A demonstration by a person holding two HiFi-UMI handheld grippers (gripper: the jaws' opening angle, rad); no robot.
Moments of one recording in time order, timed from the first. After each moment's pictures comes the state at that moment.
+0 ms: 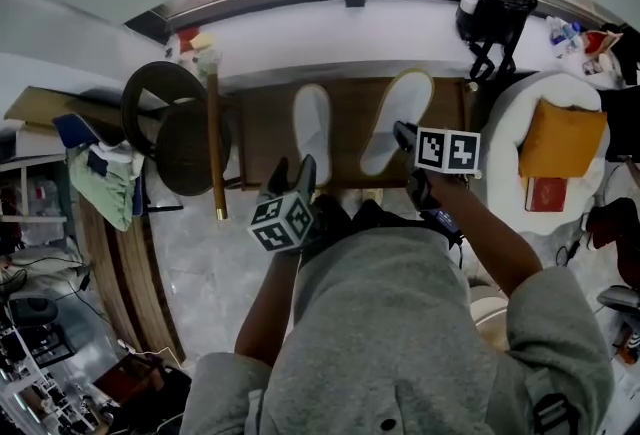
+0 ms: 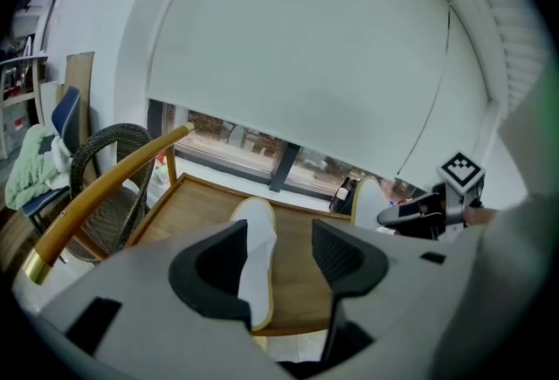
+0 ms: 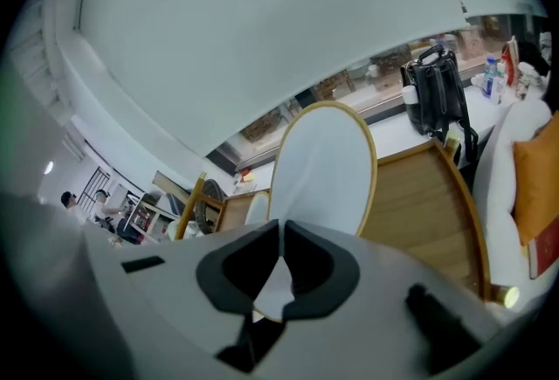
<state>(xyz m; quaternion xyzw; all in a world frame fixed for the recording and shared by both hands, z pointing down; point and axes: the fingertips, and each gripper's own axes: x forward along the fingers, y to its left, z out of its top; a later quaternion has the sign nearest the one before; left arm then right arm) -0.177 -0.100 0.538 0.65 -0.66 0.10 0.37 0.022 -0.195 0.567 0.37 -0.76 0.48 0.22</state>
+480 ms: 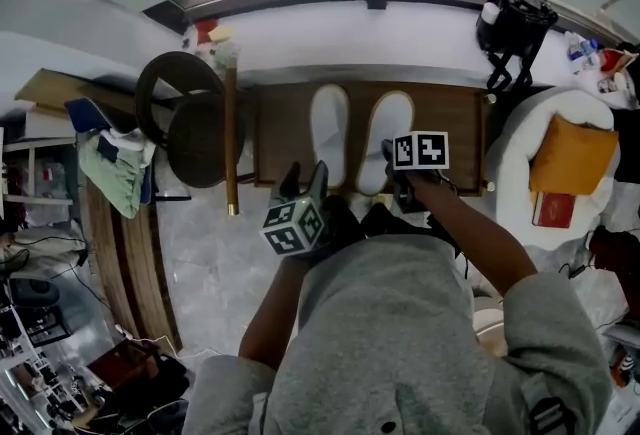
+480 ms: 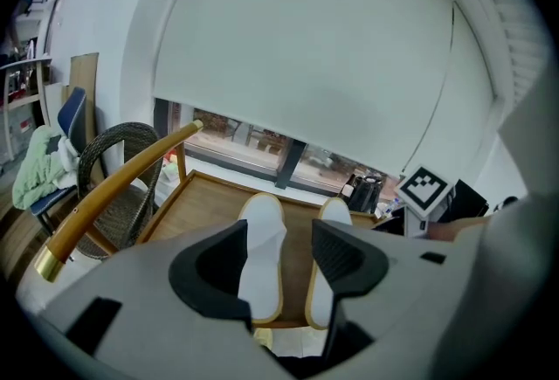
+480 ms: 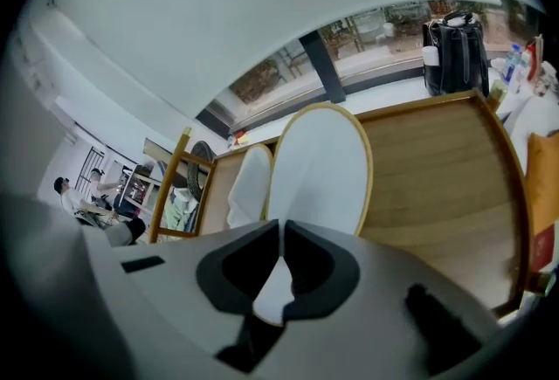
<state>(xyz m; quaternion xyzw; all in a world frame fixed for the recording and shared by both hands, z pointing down) -0.182 -0.090 0.543 0.63 -0.67 0.12 0.37 -0.031 -0.164 0.643 0.32 -0.73 0.51 0.33</state>
